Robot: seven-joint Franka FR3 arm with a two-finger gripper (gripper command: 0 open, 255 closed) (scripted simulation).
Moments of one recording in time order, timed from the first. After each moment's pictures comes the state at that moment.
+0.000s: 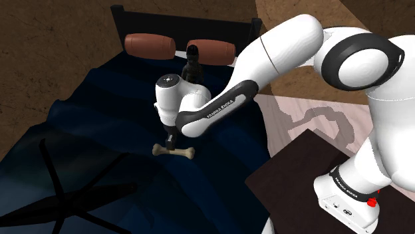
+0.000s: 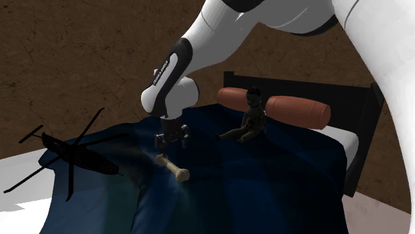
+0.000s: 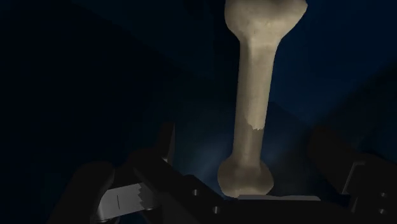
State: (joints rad) arm 0.44 0.71 0.25 -1.66 -0.33 2.38 0.05
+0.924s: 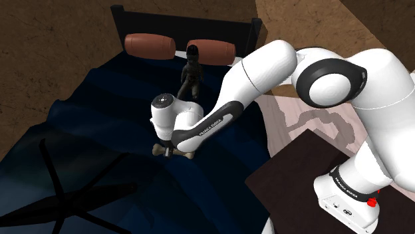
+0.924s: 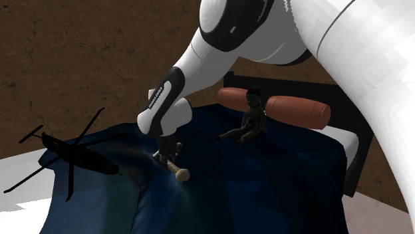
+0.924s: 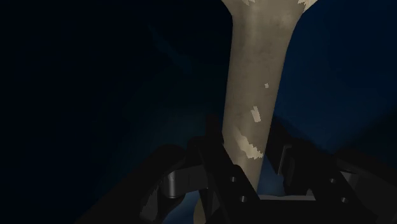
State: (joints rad) arm 0.49 0.89 0.23 -1.53 -0.37 2.42 0.04
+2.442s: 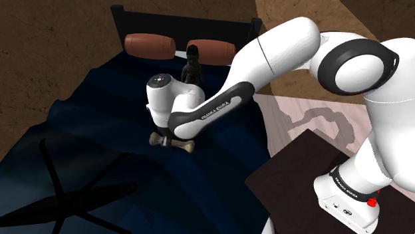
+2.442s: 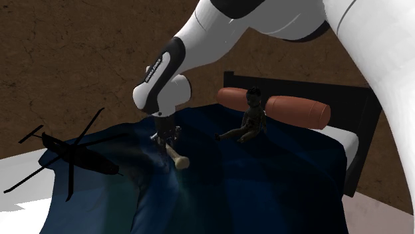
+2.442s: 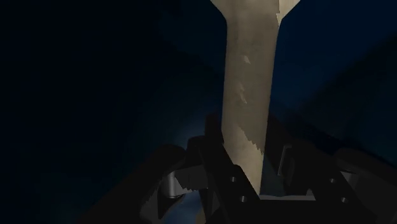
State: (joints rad) arm 0.47 0.74 0.26 -1.57 -0.33 2.31 0.02
